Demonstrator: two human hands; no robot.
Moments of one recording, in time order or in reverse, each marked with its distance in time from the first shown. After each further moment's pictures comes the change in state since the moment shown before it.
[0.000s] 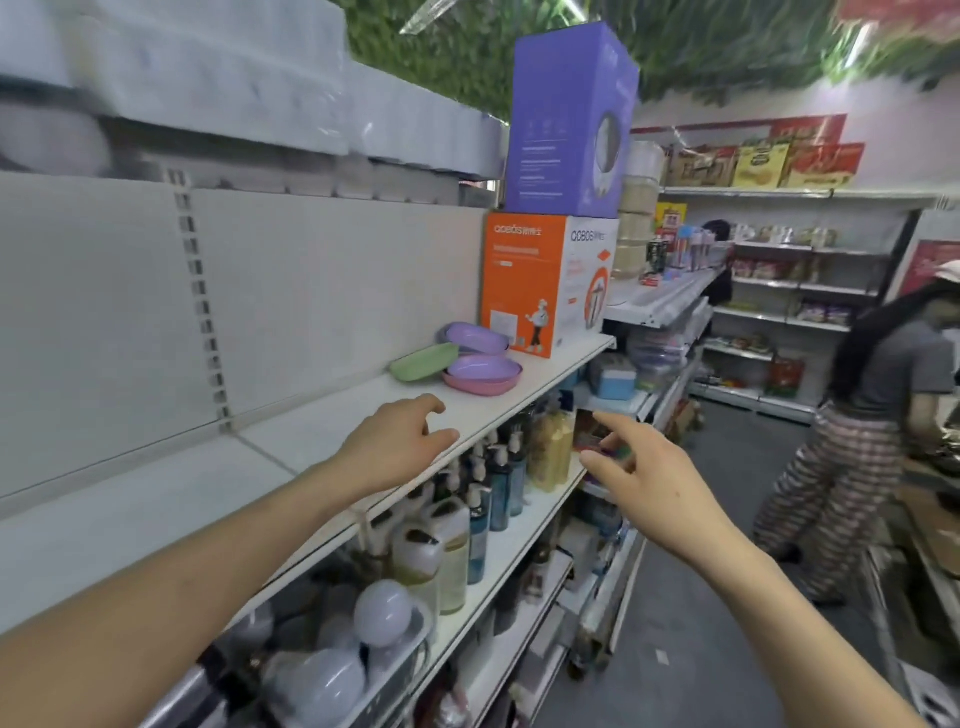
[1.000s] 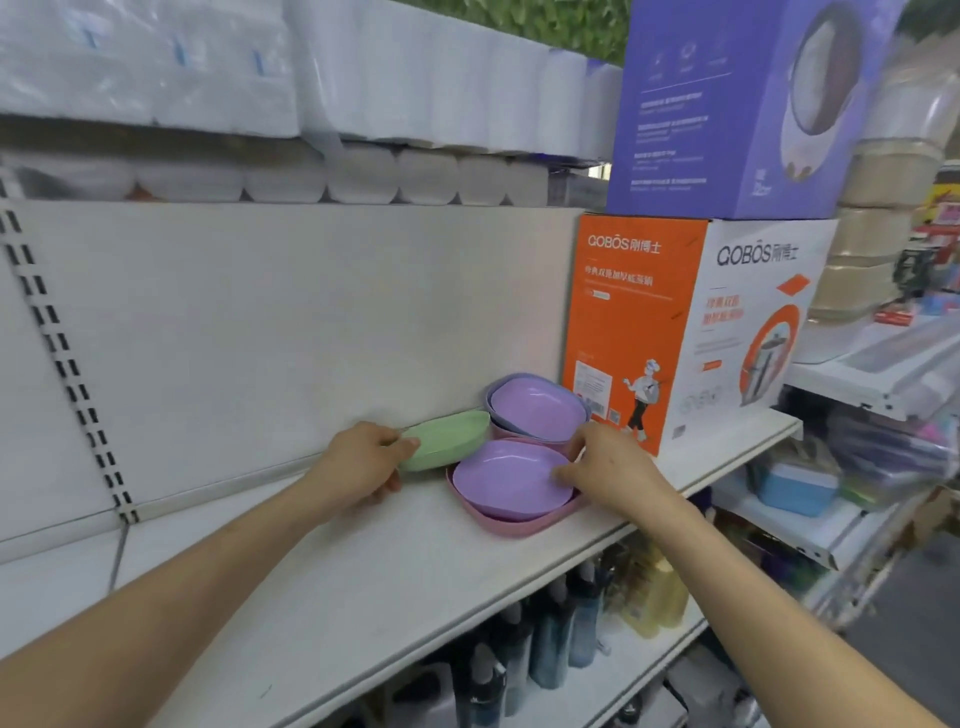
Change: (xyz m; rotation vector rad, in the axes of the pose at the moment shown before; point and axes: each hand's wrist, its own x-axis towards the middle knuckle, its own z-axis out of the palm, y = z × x) left_hand 0.228 -0.074 0.042 -0.275 0.188 -0.611; right_hand 0.387 0.084 0.143 -0.076 -0.359 -0.183
